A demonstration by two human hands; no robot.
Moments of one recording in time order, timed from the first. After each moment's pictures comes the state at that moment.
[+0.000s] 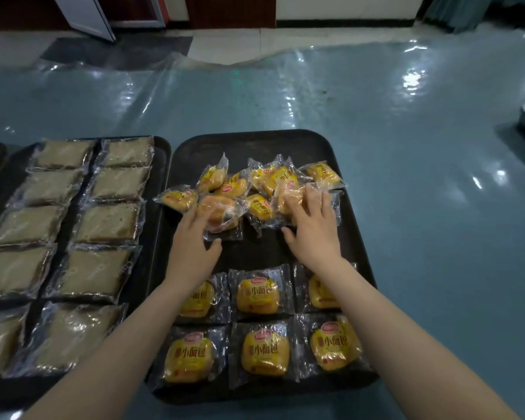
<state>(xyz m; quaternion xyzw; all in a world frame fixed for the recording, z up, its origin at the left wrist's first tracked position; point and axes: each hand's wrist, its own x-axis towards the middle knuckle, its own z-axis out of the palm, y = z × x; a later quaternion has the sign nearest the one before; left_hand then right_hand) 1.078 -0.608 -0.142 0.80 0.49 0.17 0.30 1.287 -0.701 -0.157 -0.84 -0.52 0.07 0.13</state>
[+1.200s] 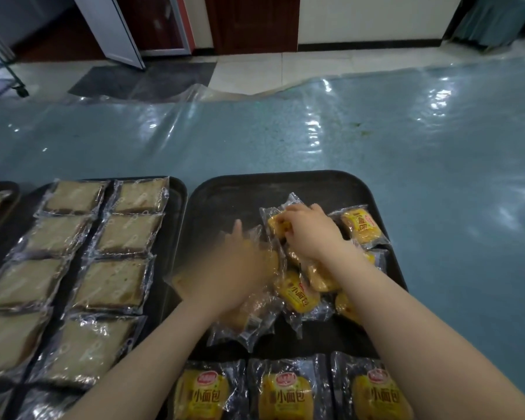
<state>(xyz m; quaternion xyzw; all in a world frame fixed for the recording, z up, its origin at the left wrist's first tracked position) 1.135 -0.519 -0.167 0.83 0.47 0.02 0.29 1.333 -0.549 -0.147 -0.79 -0.59 0.17 0.08</state>
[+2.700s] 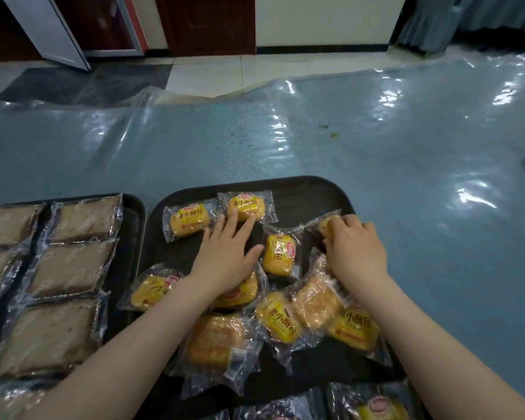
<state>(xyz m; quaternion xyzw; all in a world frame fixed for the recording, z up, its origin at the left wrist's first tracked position) 1.206 -0.460 -0.181 0.93 0.35 -0.05 0.14 1.380 -0.607 -0.160 -0.91 -0.40 0.01 0.05</state>
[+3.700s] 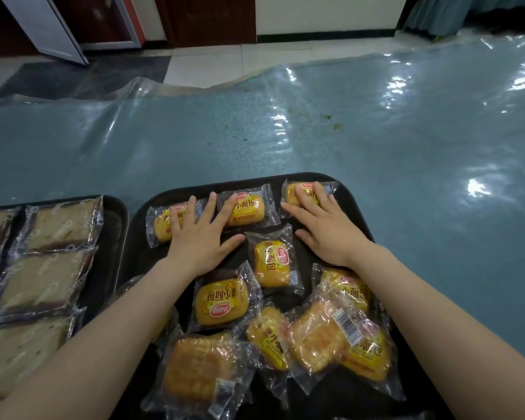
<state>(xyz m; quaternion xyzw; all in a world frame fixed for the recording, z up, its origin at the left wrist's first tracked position) 1.215 -0.397 -0.217 0.92 0.39 -0.04 0.04 1.434 -0.553 -0.199 -0.76 -0.64 0.10 0.05</state>
